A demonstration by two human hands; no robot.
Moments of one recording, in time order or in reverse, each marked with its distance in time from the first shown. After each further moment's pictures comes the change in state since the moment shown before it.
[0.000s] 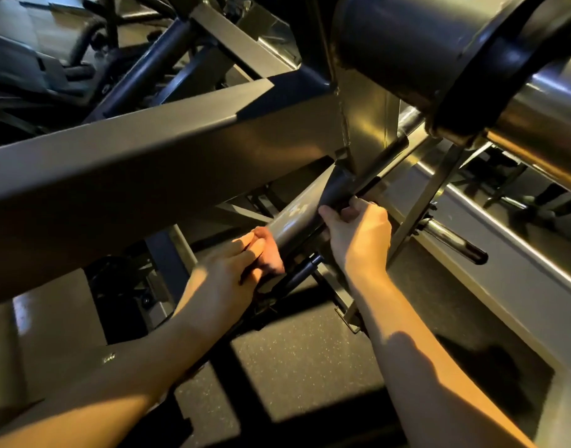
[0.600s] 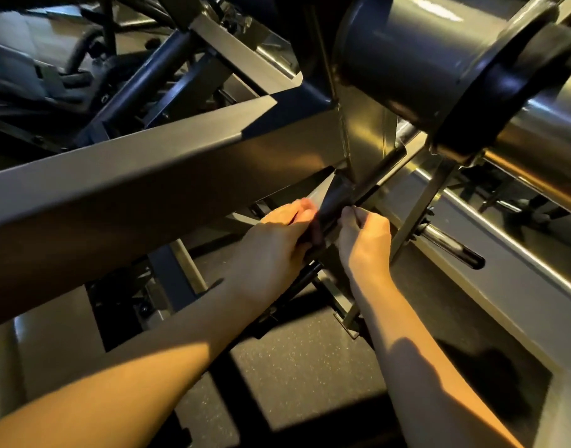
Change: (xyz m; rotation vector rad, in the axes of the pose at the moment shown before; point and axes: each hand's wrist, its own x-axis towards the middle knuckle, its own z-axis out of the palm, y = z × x) left_hand 0.054 0.052 0.001 0.147 0.054 0.265; right_hand -0.002 -0.015 -0.007 0.087 0.026 0.091
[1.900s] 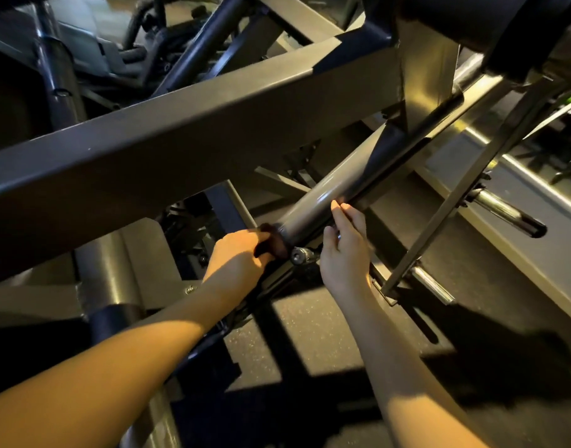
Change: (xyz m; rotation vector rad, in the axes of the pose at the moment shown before) left_hand -0.117 -0.057 -0.023 -0.034 -0.192 -0.572; right_hand -0.107 0.052 0.042 -0.327 -0.164 -0.245
